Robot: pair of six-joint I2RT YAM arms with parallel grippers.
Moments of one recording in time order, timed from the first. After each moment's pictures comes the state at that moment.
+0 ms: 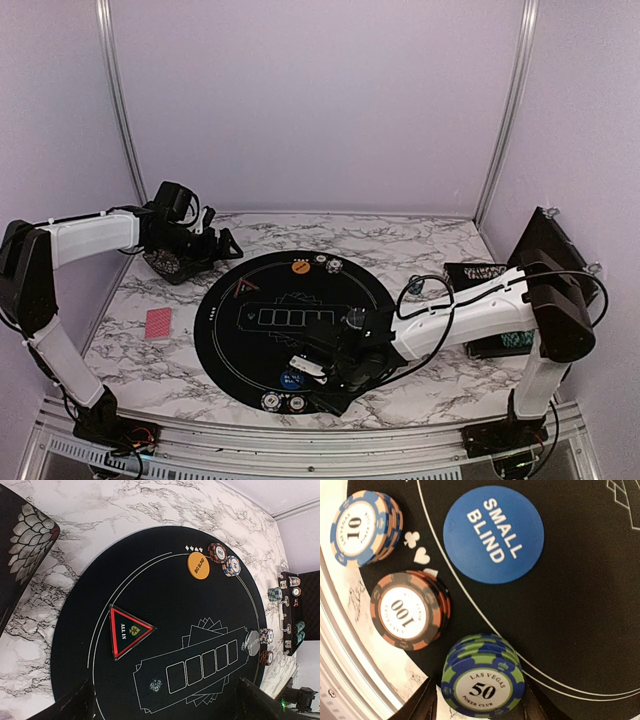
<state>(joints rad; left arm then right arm) -0.33 1.65 1.19 -0.44 0.37 -0.45 1.28 1.84 1.16 -0.59 -0.01 0.22</state>
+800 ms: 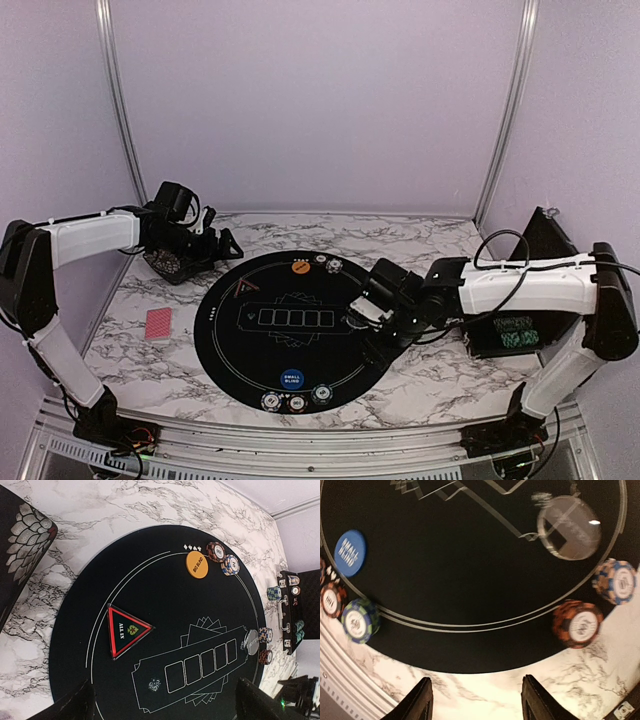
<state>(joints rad) -0.34 1.65 1.19 -0.44 0.37 -0.45 1.03 1.54 1.05 -0.76 0.02 0.27</state>
